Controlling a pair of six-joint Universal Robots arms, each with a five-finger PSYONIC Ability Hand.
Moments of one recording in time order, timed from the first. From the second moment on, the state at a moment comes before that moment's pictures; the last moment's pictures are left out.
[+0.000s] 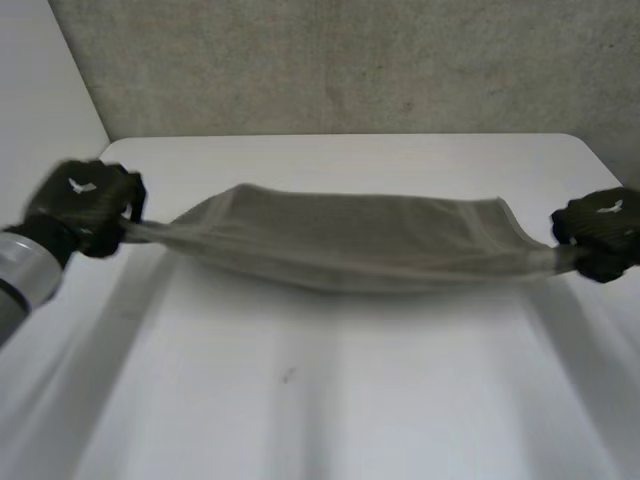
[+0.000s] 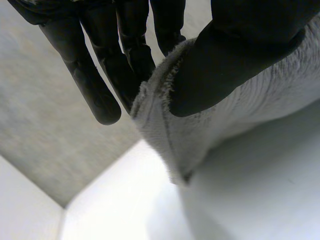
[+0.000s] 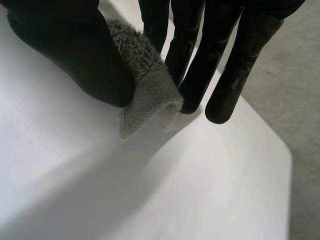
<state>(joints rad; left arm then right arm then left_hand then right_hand) 4.67 -1.56 -1.83 3.30 -1.19 3.55 1.46 -1.40 1.55 0.33 1.12 2.40 1.19 1.22 1.22 1.22 1.04 0.96 1.17 1.18 1.19 0.96</state>
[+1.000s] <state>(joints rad) 4.57 -1.95 -1.12 3.69 -1.28 3.40 1.74 -1.20 0.92 -0.19 1.47 2.62 1.19 1.22 1.22 1.22 1.04 0.96 1.18 1.19 1.19 0.97</state>
